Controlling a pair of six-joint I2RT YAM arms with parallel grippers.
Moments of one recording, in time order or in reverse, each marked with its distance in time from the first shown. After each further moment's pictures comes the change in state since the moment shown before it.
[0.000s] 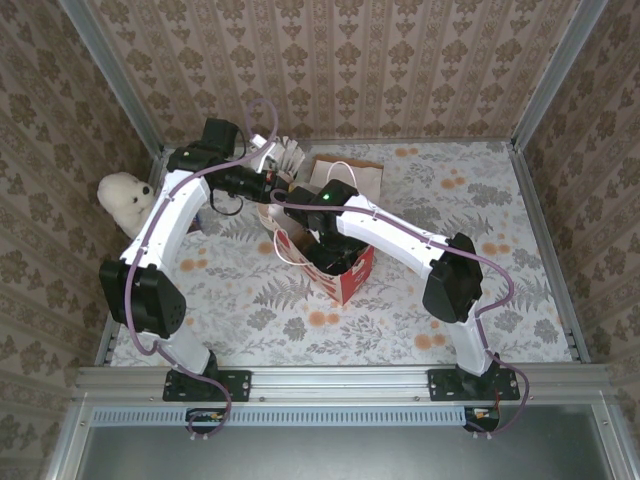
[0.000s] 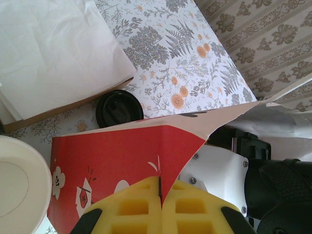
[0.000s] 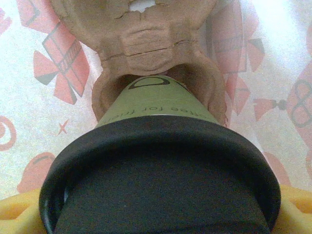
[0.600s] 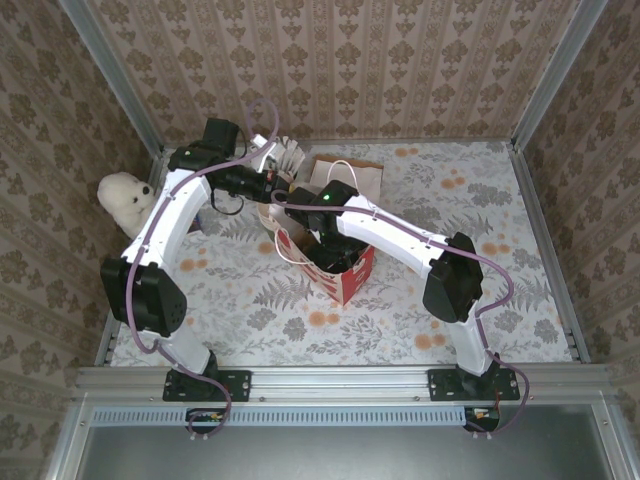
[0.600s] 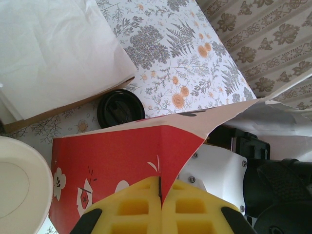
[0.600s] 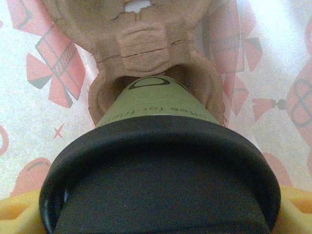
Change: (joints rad) left arm 0.000 0.010 0.006 -0.001 -0.003 0.000; right arm -0.004 -0.001 -0.019 0.013 0.003 0.000
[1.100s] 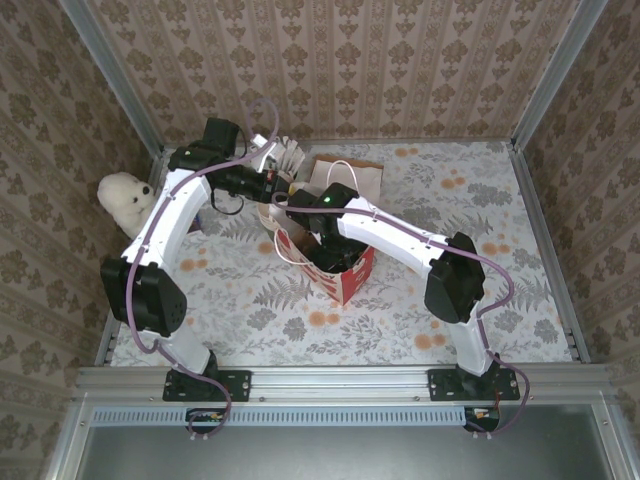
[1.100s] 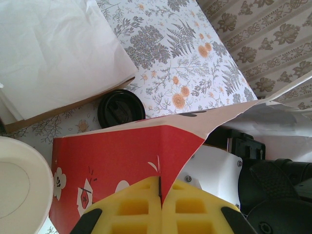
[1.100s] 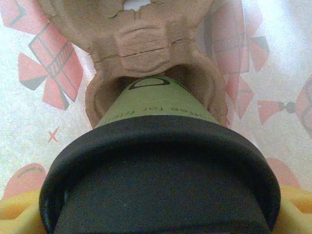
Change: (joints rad) left arm 0.000 0.000 0.002 0.000 -0.001 0.000; right arm -0.001 -0.012 -0.040 0.034 0.000 -0.001
